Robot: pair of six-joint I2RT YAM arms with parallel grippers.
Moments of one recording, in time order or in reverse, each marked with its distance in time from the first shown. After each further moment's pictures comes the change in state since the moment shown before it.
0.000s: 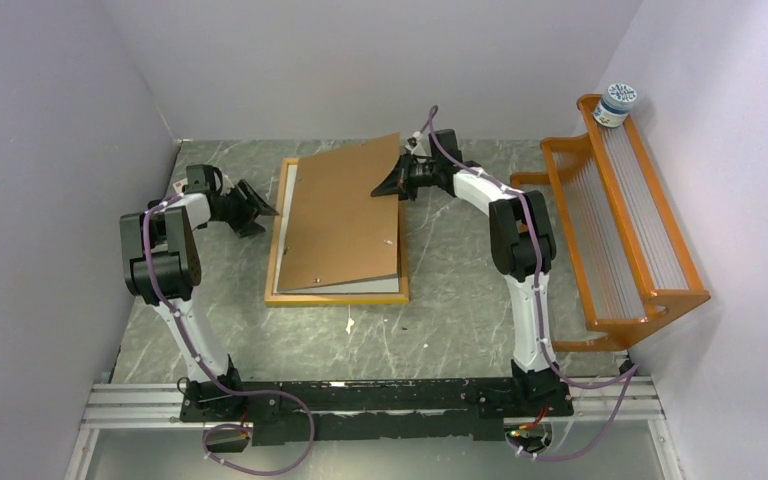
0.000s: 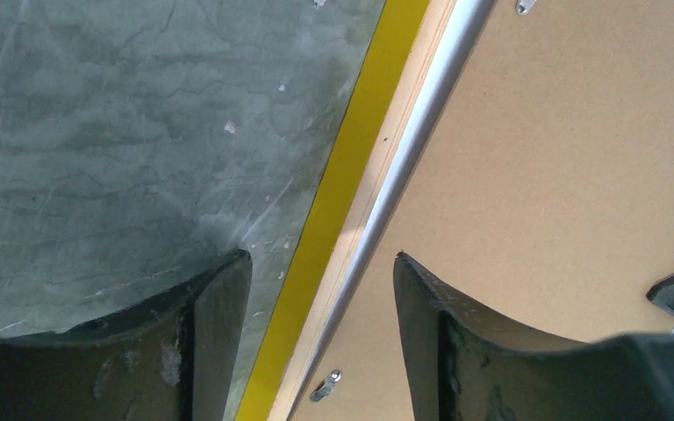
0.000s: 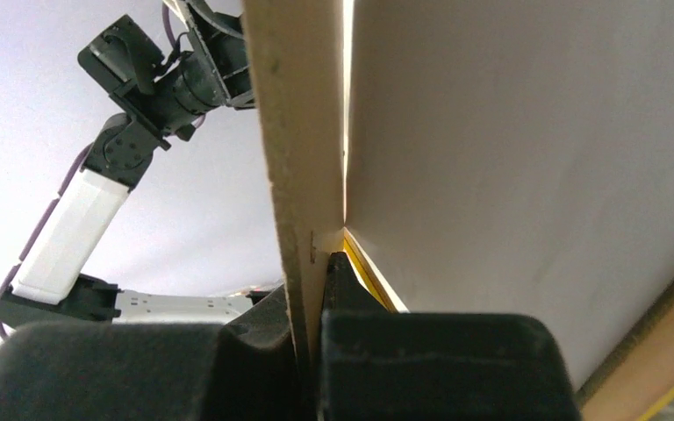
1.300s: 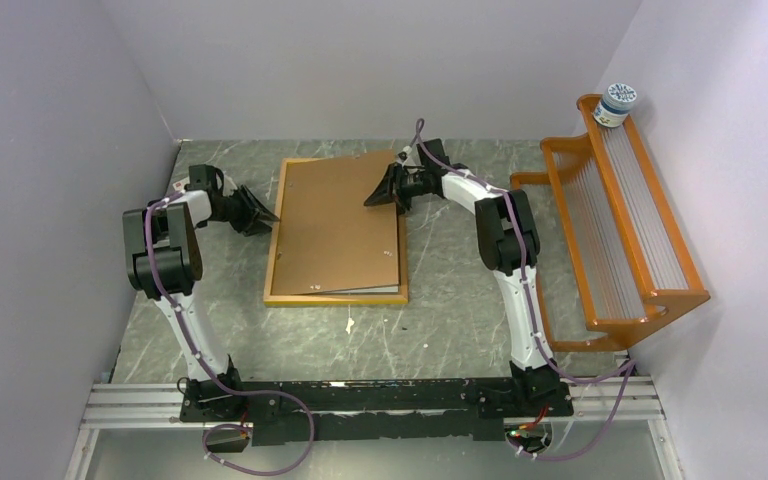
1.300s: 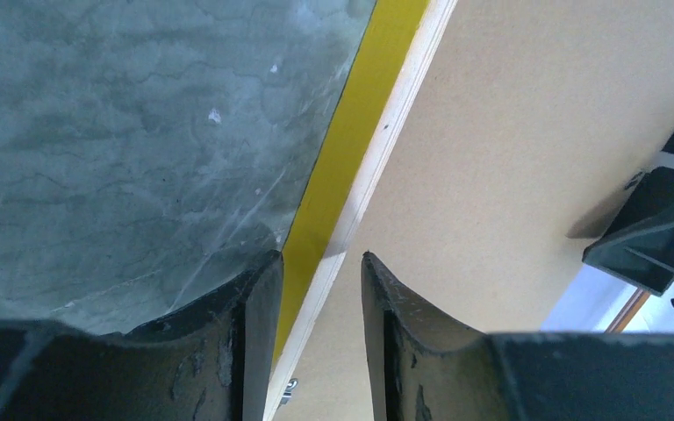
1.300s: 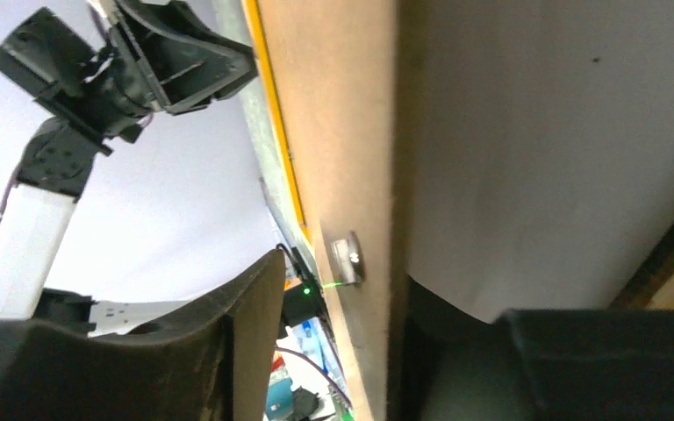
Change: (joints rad) left arm 0.000 0.049 0.043 -0.074 0.068 0.011; right arm 0.033 0.151 0.128 -0.126 -0.012 -0.043
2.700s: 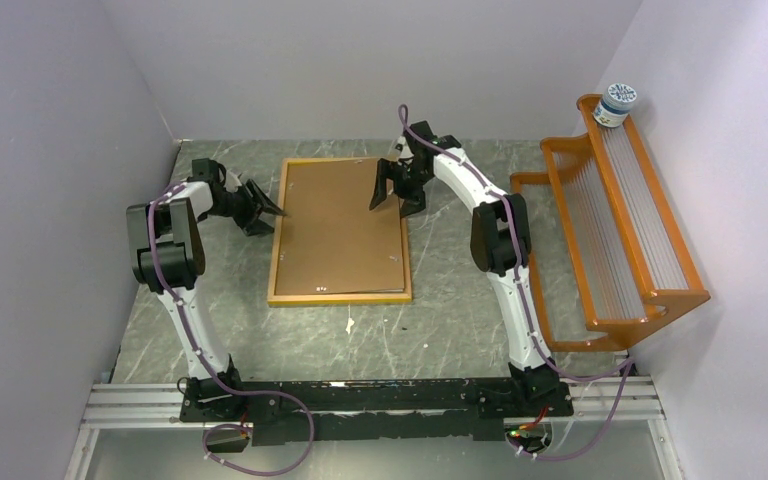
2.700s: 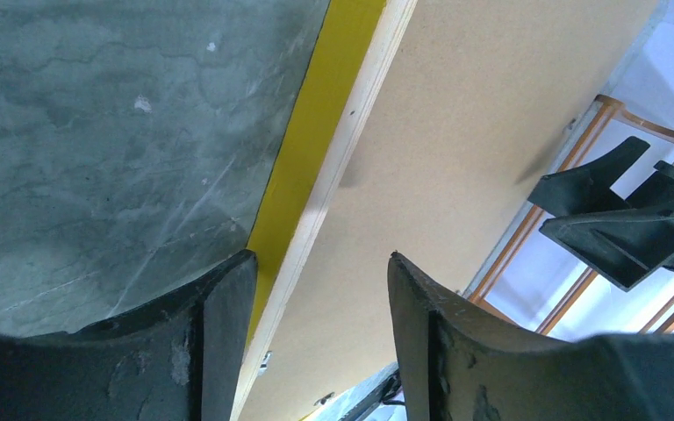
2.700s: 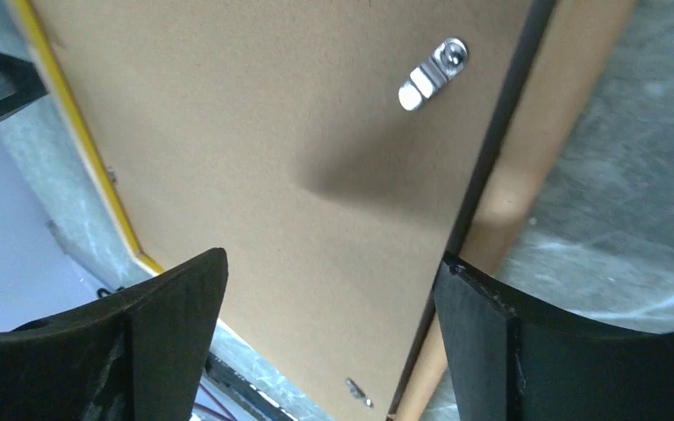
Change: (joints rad) left arm -0.011 0.065 0.131 -0.159 0.080 0.014; right arm 0.045 0.045 0.380 -0.673 0.454 -0.394
